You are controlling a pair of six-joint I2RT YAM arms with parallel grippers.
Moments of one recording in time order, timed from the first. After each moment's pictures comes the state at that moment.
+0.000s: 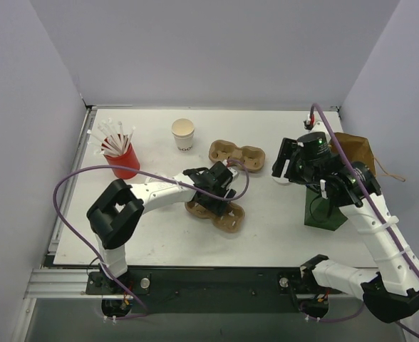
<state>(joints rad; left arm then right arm) -0.90 1.83 1.26 -0.56 -0.06 -0.28 0.52 1.08 1.40 -1.06 0.31 0.57</state>
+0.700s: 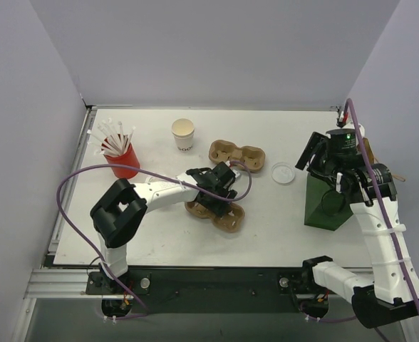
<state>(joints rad) -0.92 1.86 1.29 -0.58 -0.06 -0.27 0.24 1.05 1.40 -1.09 0.28 0.52</state>
